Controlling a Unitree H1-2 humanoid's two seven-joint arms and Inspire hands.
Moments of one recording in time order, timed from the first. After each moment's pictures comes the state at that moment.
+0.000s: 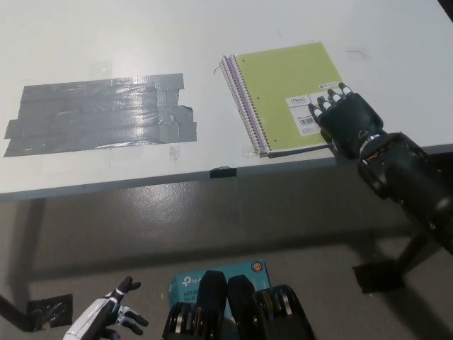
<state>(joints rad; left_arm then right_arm) 0.04 0.33 -0.09 0.00 0.01 0.32 -0.26 -0.97 -0.38 0.86 0.81 -1.13 0.06 0.14</state>
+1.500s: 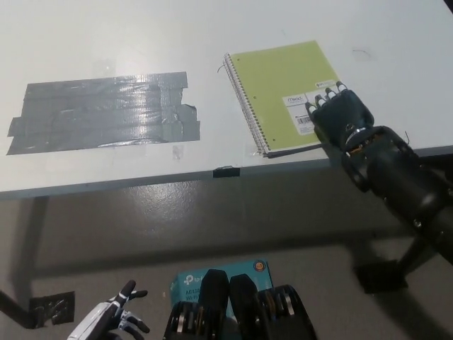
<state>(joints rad) 0.05 0.33 -0.11 0.00 0.01 0.32 -0.26 -1.00 -0.34 0.81 0.72 -1.18 0.19 0.35</state>
